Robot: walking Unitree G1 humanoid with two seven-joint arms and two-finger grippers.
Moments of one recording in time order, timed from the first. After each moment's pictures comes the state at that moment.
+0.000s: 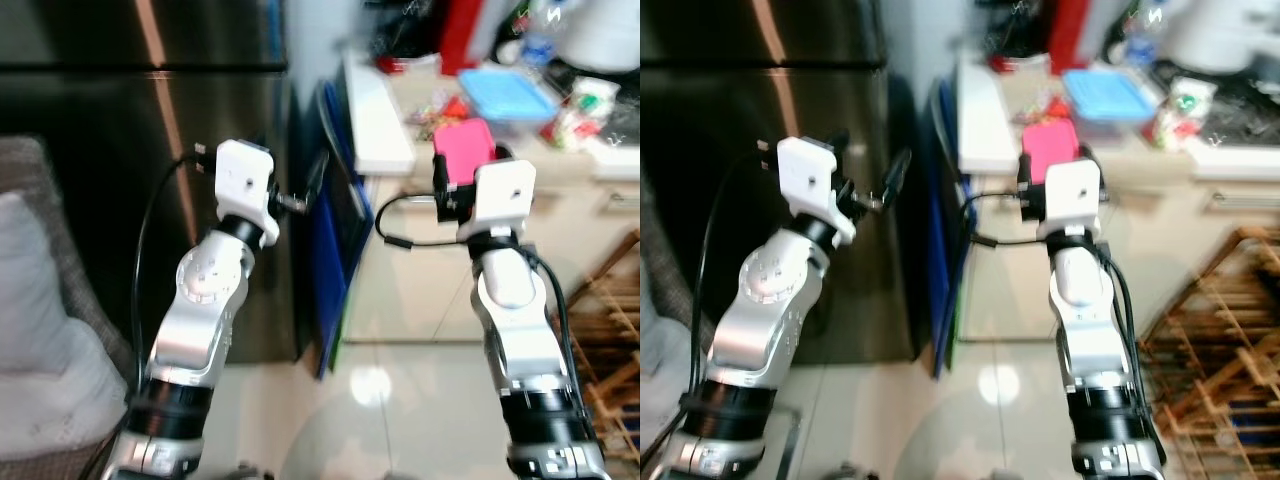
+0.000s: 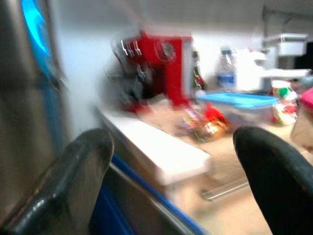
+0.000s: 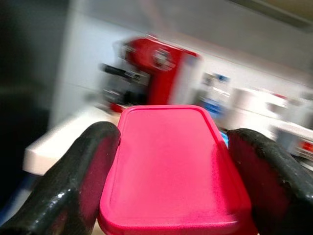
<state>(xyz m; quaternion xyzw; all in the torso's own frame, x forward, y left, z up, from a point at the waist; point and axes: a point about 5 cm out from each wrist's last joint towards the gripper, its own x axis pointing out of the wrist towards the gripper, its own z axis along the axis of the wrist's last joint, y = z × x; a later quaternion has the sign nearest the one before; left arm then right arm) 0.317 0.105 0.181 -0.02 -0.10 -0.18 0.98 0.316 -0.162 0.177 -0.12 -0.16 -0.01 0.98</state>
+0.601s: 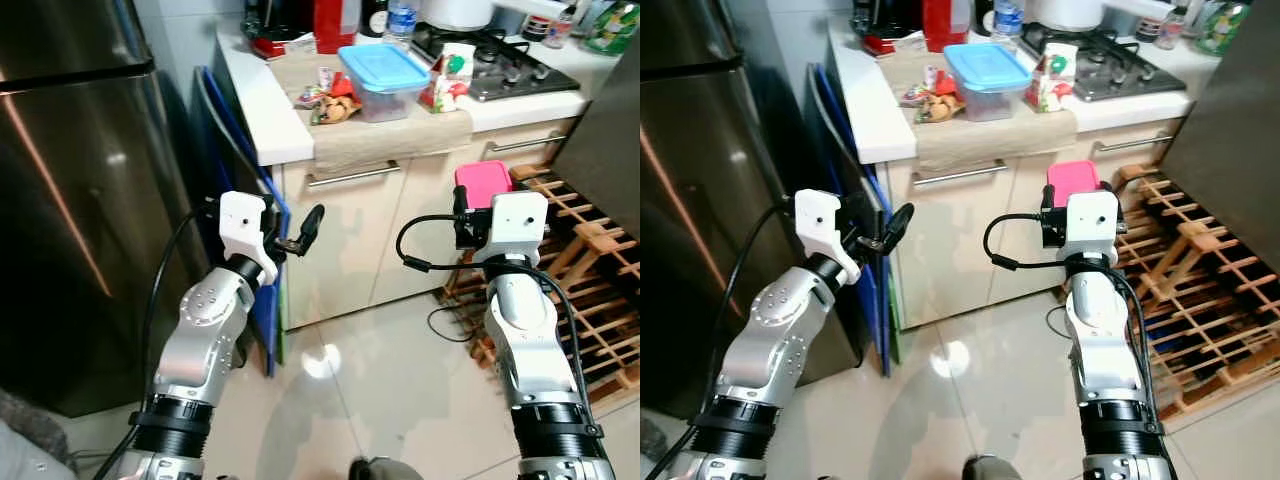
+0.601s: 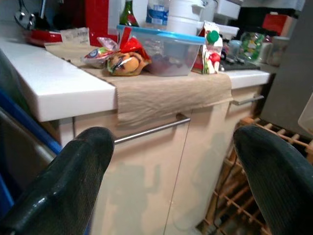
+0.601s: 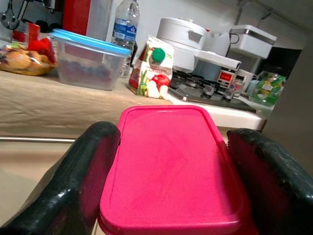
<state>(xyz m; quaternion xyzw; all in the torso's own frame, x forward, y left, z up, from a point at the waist) 0.309 0.117 0.146 -0.05 -0.04 -0.21 0.98 0.313 -0.181 0.146 -0.10 -0.10 -0.05 0.99</state>
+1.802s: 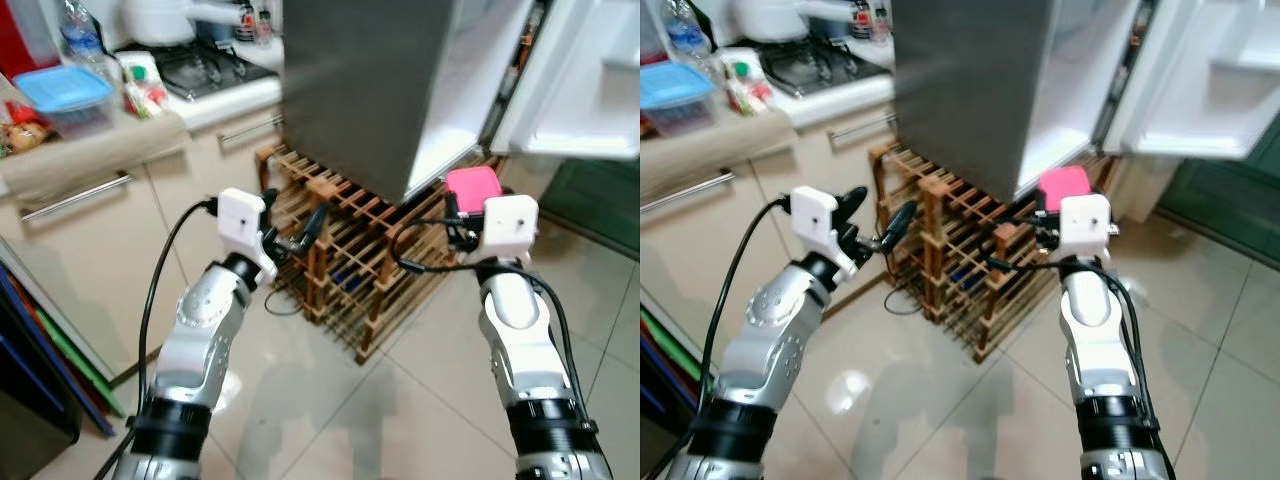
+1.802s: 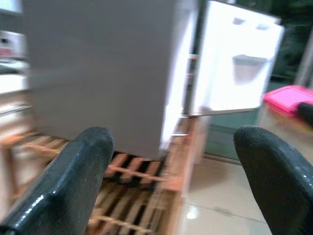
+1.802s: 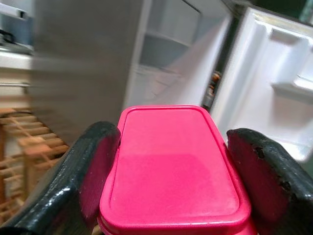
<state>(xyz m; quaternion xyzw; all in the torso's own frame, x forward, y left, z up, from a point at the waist) 0.300 0.095 0.144 -0.06 -0.06 -0.27 0.96 0.310 -0.191 0.135 -0.11 -0.08 -0.05 0.99</state>
